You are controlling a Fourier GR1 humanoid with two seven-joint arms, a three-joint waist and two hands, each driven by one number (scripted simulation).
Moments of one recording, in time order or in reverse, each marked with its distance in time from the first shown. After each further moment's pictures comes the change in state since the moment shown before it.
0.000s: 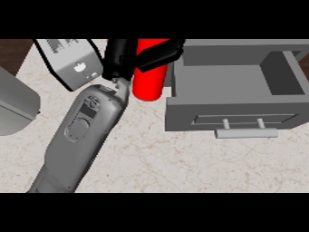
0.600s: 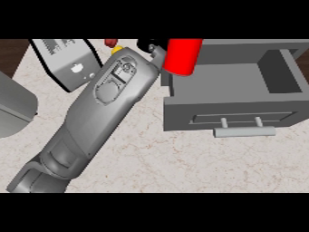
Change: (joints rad) left arm -0.342 0.000 -0.051 0.330 0.125 0.125 -0.002; right arm 0.003 0.014 0.024 0.032 0.032 0.009 -0.035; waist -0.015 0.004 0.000
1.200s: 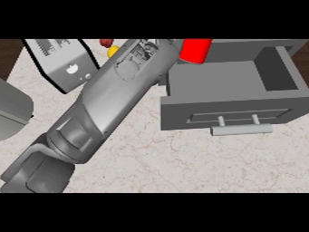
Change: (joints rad) left arm -0.207 0.000 -0.067 0.316 0.141 0.049 -0.100; right arm -0.085 -0.022 -0.001 0.029 -0.001 -0.013 0.049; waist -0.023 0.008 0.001
